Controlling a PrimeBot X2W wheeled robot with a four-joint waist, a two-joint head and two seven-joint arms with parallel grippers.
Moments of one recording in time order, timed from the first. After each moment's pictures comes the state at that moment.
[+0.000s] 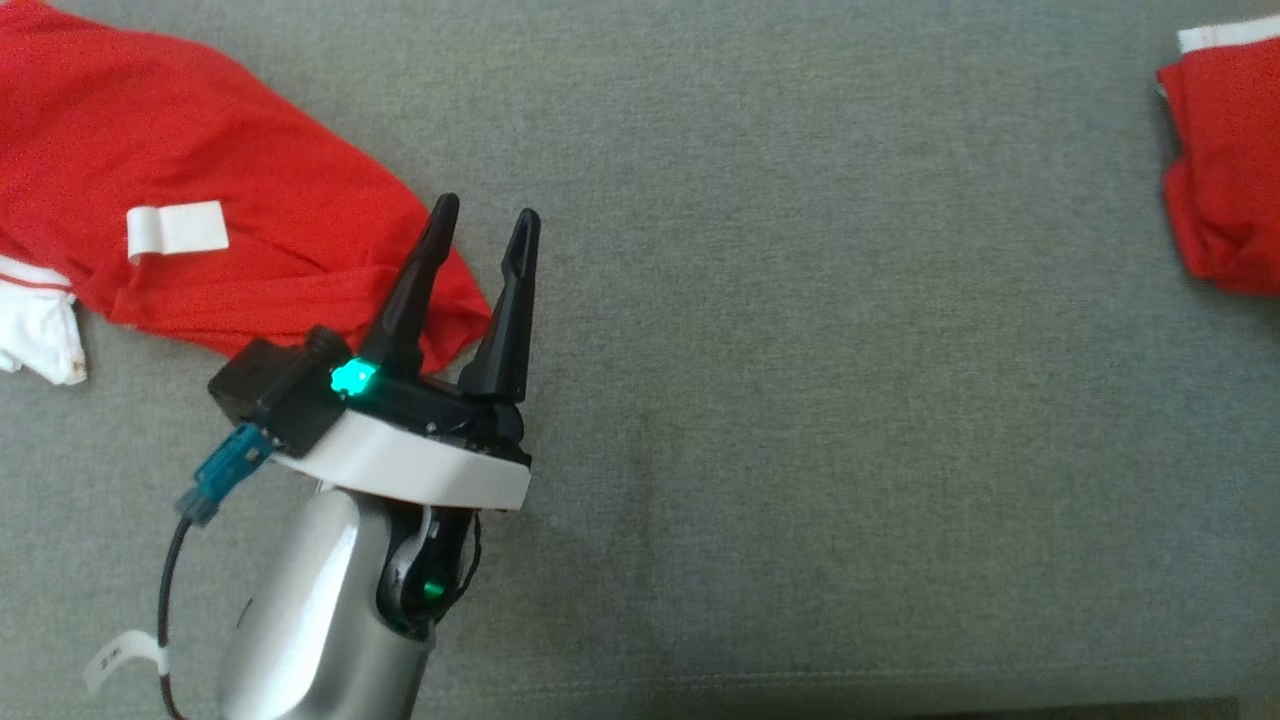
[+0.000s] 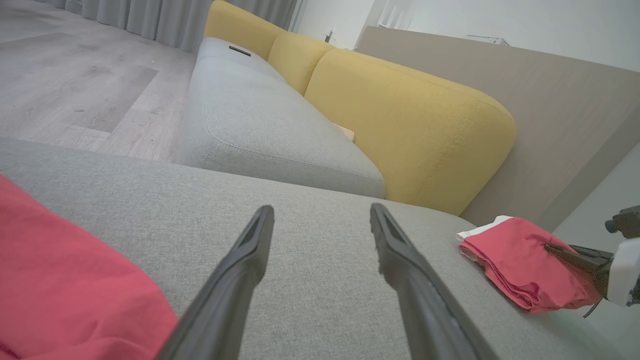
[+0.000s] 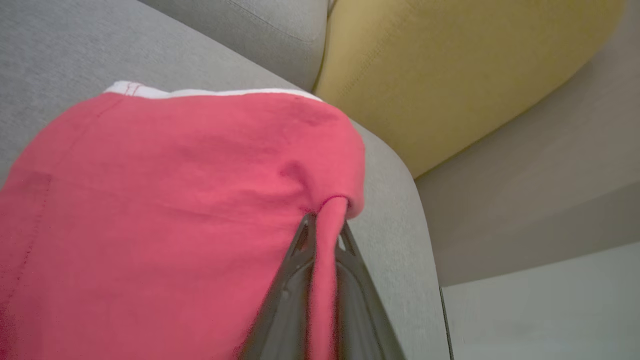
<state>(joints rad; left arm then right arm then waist) -0.28 0.04 -0.32 0.06 -0.41 -0.12 -0.26 -0.61 -0.70 0.10 0.67 0.07 0.13 0.04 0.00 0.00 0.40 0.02</state>
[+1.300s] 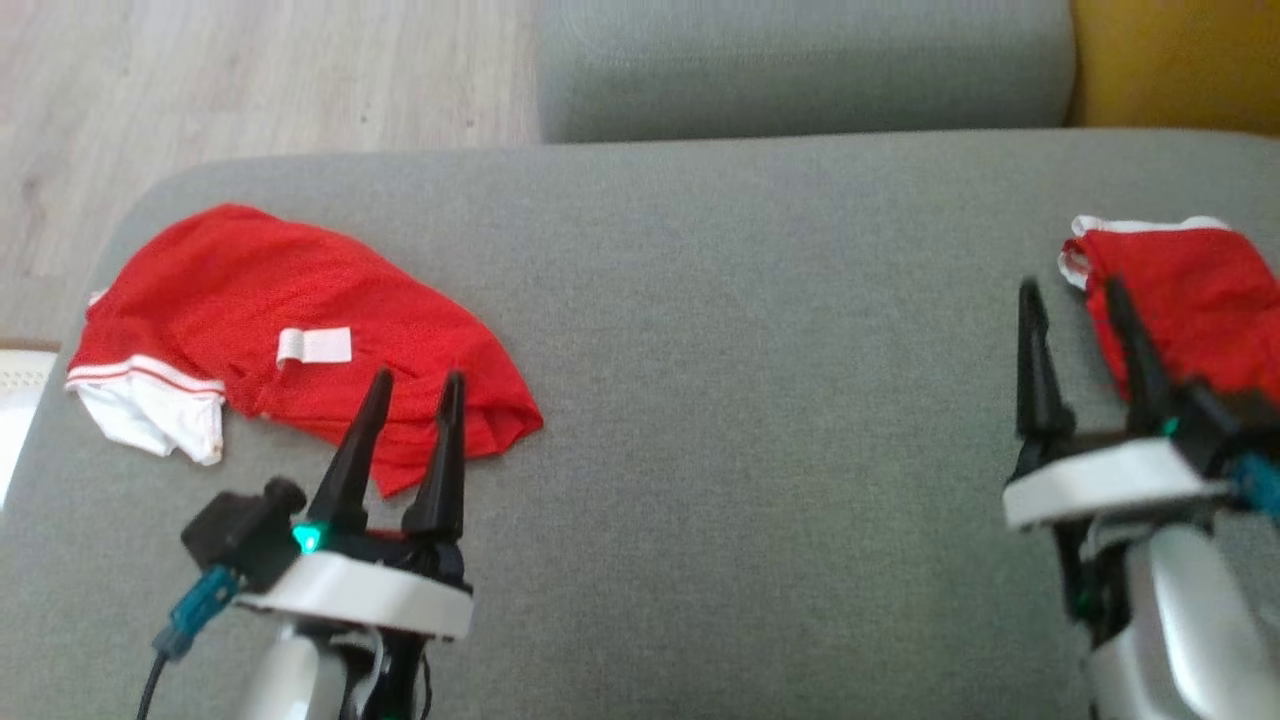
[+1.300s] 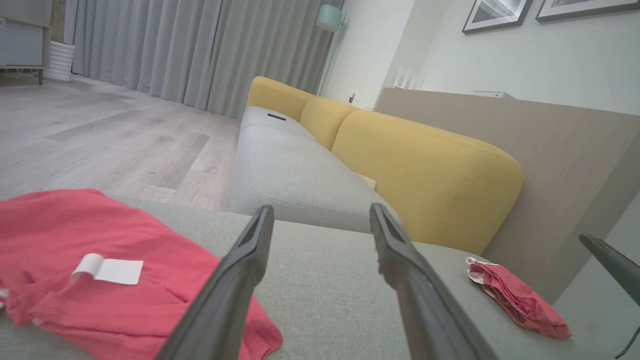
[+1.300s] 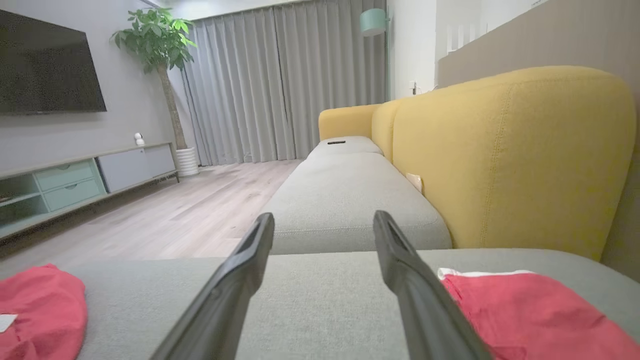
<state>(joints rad) -0.04 0.04 -0.21 0.09 -0.38 -0.12 -0.26 -0.22 -0.09 -0.03 0.26 0.13 0.13 -0.18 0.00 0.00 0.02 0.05</state>
